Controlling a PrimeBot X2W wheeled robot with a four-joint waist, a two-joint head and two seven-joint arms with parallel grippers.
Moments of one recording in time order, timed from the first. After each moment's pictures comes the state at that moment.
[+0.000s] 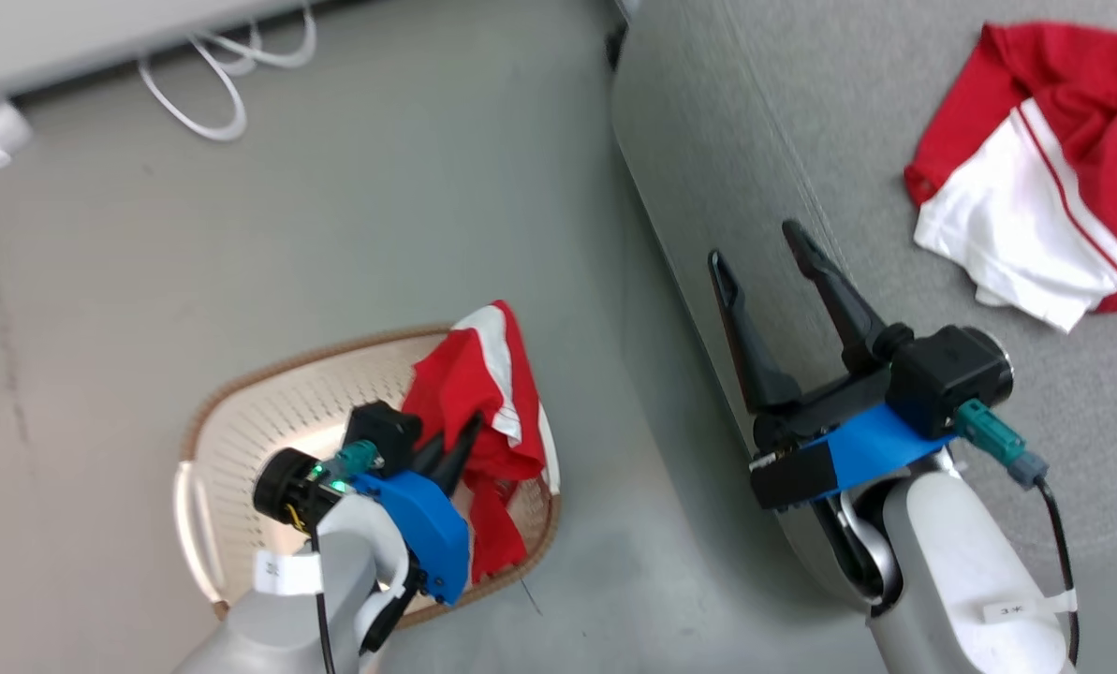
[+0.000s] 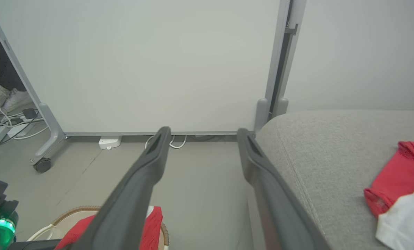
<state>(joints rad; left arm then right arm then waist) -0.66 0.22 -1.04 0.88 -0.85 -0.13 -0.26 -0.42 -0.05 0.23 0.21 0.14 0.13 -0.21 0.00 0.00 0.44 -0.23</state>
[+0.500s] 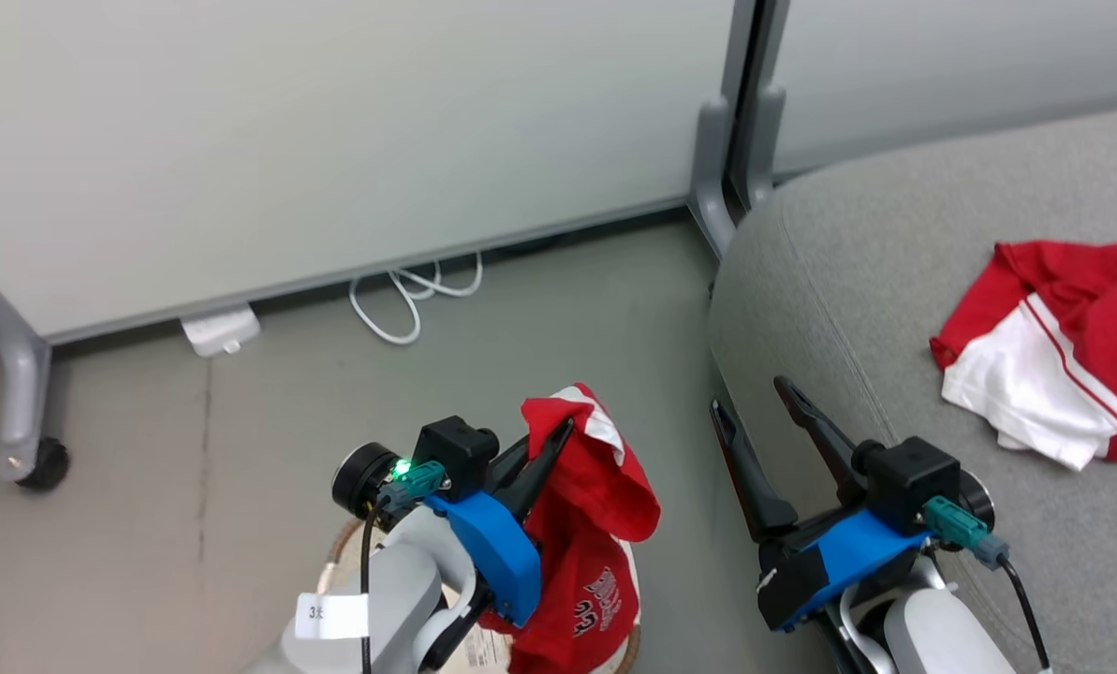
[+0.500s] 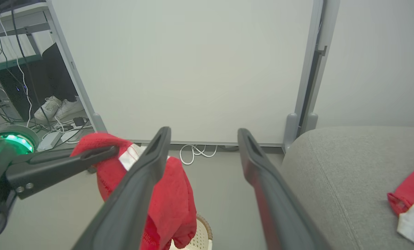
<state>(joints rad) -0.59 0.19 -1.00 0.68 -0.73 -0.13 -0.26 -0.22 -0.05 0.22 0.23 0.16 0.13 -0.12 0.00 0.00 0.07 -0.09</state>
